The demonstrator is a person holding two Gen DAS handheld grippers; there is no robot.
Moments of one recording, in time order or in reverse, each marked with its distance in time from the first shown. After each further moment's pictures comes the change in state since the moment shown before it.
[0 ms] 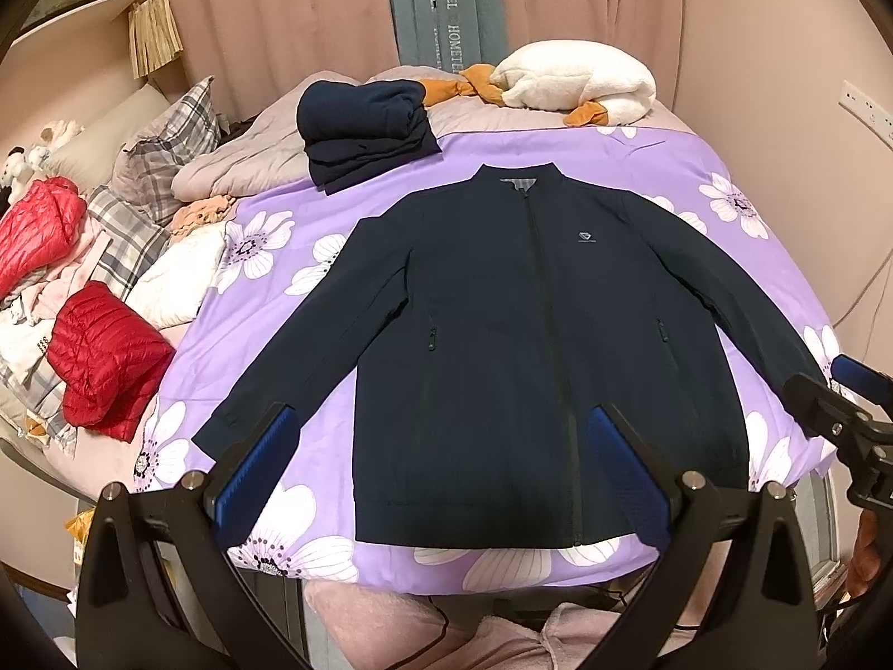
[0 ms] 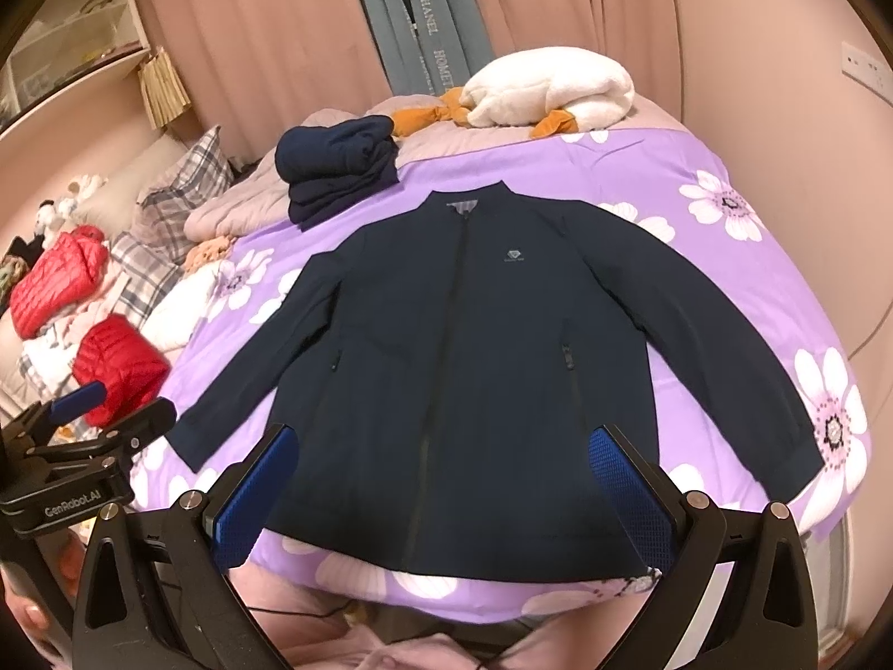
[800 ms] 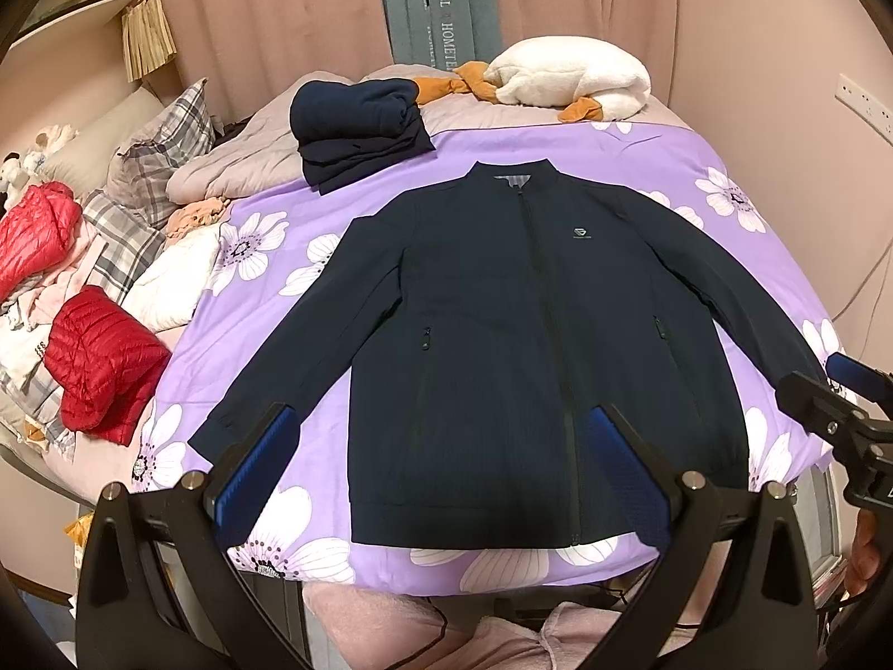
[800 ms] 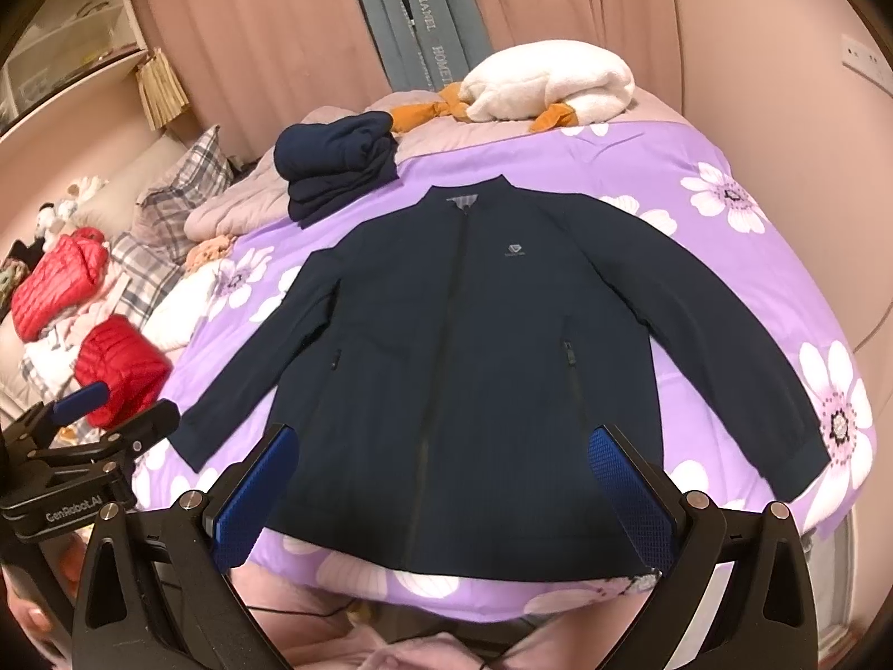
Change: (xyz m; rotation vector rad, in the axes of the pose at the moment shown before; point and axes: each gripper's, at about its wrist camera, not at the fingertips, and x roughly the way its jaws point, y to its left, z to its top) left arm 0.005 -0.006 0.000 0.013 0.002 -0.003; right arm 0.003 -0.002 0.000 0.006 0.010 0.009
